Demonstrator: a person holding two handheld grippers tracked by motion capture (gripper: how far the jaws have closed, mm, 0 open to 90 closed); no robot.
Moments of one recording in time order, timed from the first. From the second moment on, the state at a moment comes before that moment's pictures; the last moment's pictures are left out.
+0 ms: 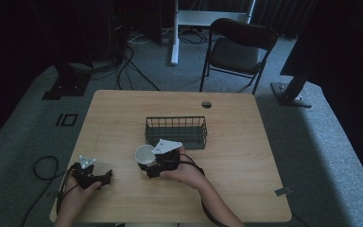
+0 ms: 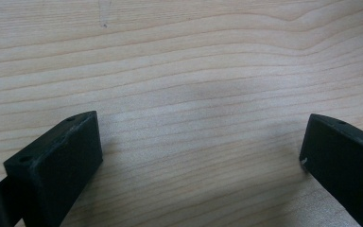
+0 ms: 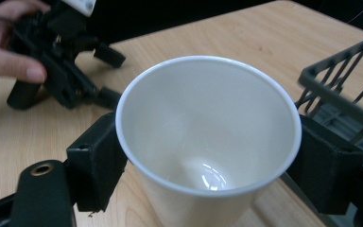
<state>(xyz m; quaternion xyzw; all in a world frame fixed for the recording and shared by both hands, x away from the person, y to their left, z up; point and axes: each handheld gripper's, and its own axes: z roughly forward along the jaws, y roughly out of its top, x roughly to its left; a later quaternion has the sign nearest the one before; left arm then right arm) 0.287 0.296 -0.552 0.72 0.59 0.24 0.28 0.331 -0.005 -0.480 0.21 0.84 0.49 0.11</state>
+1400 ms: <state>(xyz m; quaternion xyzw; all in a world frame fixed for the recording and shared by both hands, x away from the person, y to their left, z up) 0.287 0.296 -0.552 0.72 0.59 0.24 0.28 0.375 -0.039 -0.382 0.28 0.76 0.56 0.18</state>
